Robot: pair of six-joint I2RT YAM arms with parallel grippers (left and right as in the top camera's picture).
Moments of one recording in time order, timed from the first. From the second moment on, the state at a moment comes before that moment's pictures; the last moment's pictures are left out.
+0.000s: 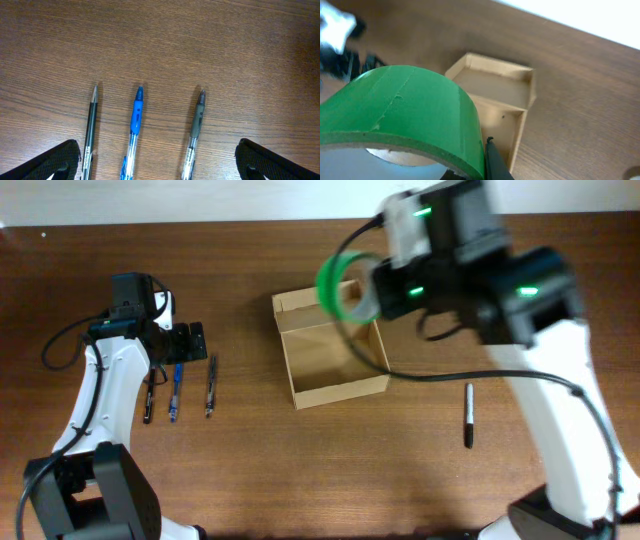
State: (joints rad) left arm 0.15 1.68 1.26 -0.77 -0.01 0.00; right arm 0.51 1.74 2.18 -1.32 -0.07 0.06
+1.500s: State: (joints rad) left arm 0.15 1.68 1.26 -0.77 -0.01 0.00; right arm 0.62 2.36 2.15 -1.29 0.10 0.03
